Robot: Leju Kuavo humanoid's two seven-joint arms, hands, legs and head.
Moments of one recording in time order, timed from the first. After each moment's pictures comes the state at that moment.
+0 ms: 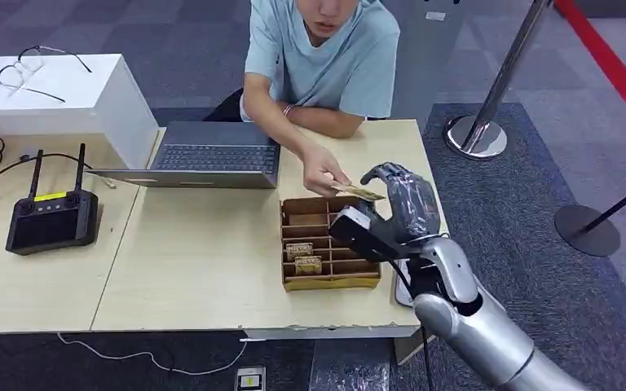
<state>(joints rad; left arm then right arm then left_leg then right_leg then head) -0.13 0.06 -1.19 -0.21 0.89 0.16 0.12 -0.45 -0.34 0.68 -1.61 0.84 -0.46 0.44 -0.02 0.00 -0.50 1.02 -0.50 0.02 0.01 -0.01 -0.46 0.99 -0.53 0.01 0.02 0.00</state>
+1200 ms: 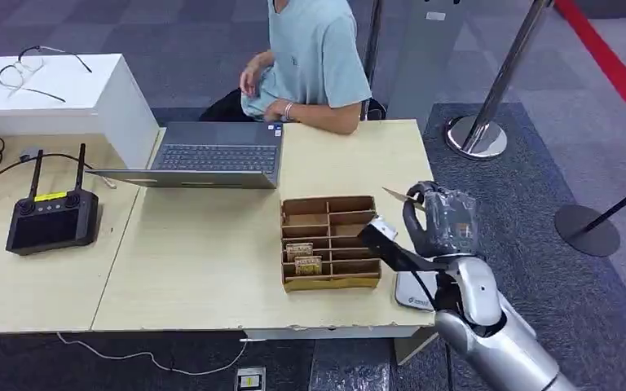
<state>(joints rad) -0.12 0.06 -1.19 -0.21 0.91 0.17 0.11 -0.30 -0.41 0.55 -1.63 1.09 -0.52 0.59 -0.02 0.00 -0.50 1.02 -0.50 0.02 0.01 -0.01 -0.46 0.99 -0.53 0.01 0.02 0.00</state>
